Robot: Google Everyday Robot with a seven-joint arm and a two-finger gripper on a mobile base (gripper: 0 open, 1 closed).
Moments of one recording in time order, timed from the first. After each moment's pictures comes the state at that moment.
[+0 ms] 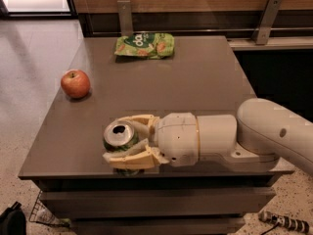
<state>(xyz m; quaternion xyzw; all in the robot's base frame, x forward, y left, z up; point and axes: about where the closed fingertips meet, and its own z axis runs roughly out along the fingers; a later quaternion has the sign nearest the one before) 0.381 0.069 0.891 -0.53 0.53 0.44 0.50</state>
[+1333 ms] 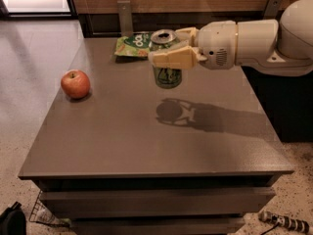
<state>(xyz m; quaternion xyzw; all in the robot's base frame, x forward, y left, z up) 0.545 -0.020 0.987 -0.48 0.60 0.37 0.52</state>
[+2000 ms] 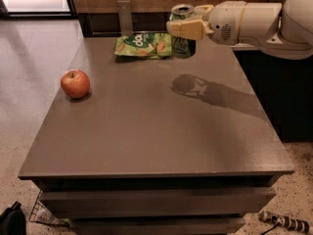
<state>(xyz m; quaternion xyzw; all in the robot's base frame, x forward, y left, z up) 0.654 -0.070 1.004 -0.41 0.64 0.30 0.58</state>
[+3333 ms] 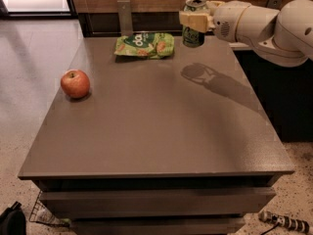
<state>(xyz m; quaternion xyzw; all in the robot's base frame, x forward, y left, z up) 0.724 -0.115 1.000 -0.32 0.66 0.22 0.65</state>
